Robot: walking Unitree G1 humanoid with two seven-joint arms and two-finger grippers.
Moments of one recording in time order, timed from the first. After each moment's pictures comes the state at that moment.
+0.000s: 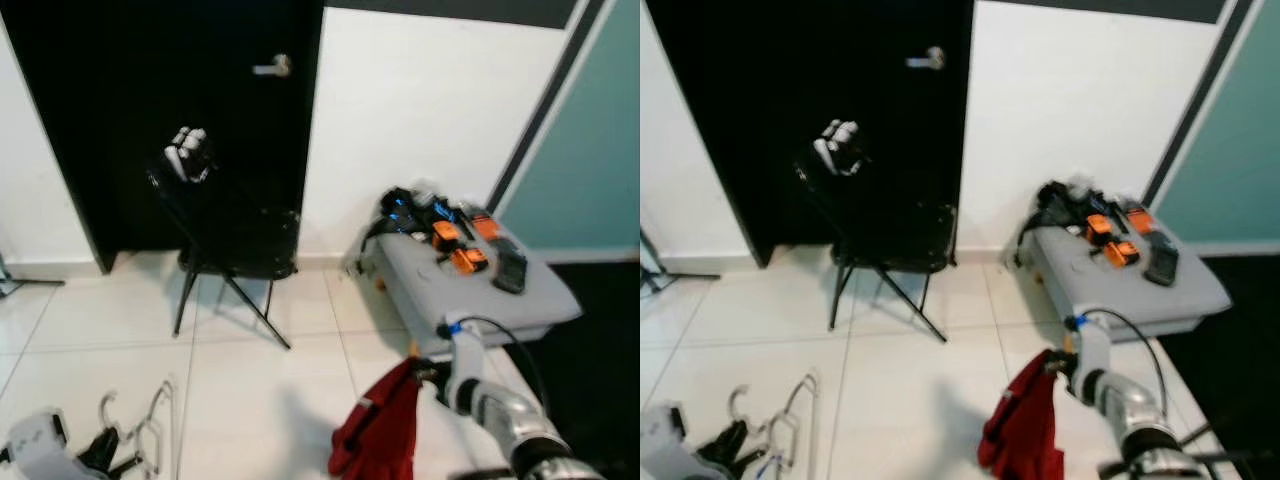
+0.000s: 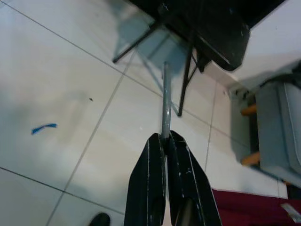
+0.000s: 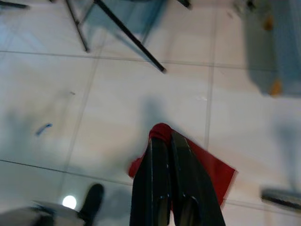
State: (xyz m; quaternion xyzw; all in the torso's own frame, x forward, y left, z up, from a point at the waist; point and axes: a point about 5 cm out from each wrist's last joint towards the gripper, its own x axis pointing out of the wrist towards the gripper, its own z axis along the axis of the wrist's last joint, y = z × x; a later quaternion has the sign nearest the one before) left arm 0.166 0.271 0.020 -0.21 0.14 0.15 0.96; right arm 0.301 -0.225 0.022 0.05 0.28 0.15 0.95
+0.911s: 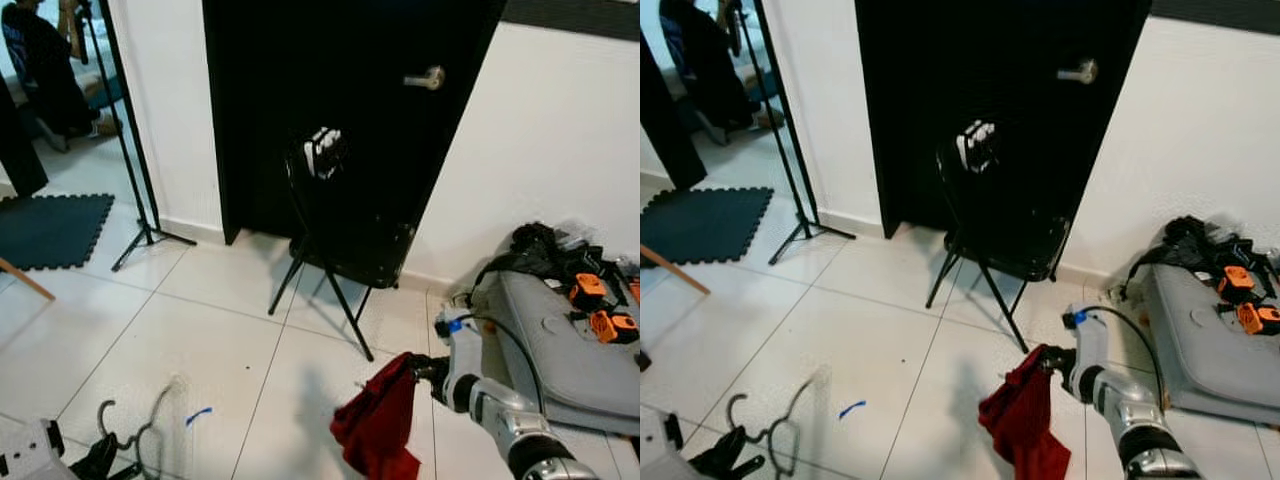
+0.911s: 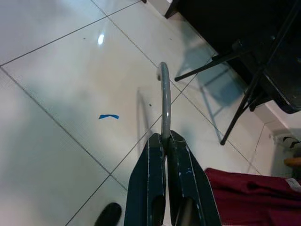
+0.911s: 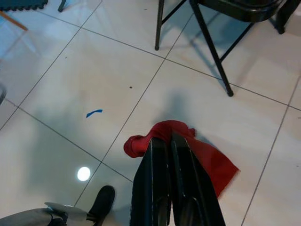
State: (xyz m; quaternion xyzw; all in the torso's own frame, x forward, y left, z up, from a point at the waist) left arm 0.159 0.268 0.016 -0.21 0.15 0.15 0.96; right arm 0.296 -0.230 0.021 0.06 0.27 0.16 0.95
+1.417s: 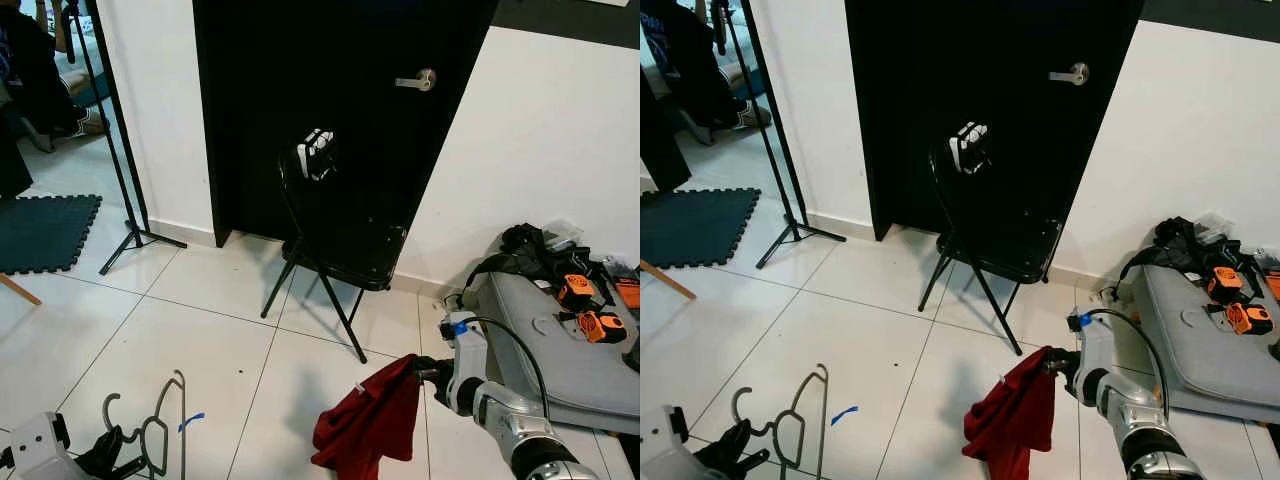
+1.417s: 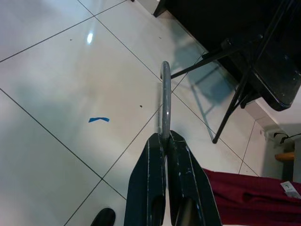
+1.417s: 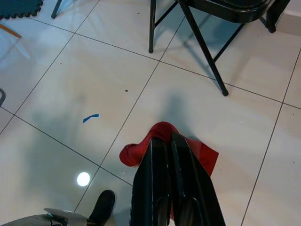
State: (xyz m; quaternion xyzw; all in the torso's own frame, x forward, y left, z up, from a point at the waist) left arm 0.163 0.267 0.018 -0.21 0.14 0.14 0.96; right arm 0.297 -0.232 0.022 0.06 0.27 0.15 0.95
